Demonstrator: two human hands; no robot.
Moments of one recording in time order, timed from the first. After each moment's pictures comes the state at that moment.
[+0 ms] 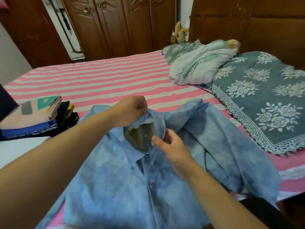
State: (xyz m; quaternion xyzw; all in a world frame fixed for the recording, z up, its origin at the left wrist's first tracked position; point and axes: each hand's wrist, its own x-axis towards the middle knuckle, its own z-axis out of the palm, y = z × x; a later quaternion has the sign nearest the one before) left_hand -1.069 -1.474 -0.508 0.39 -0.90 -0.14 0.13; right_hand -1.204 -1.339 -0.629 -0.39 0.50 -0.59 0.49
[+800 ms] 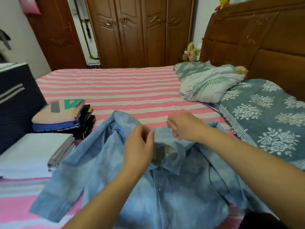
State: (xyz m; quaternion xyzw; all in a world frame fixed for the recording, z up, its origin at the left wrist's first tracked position) left_hand -1.039 -1.360 -0.553 0.49 -0.69 -0.21 0.49; right_hand -1.230 -1.385 -0.492 -0.77 0.63 -0.09 0.03
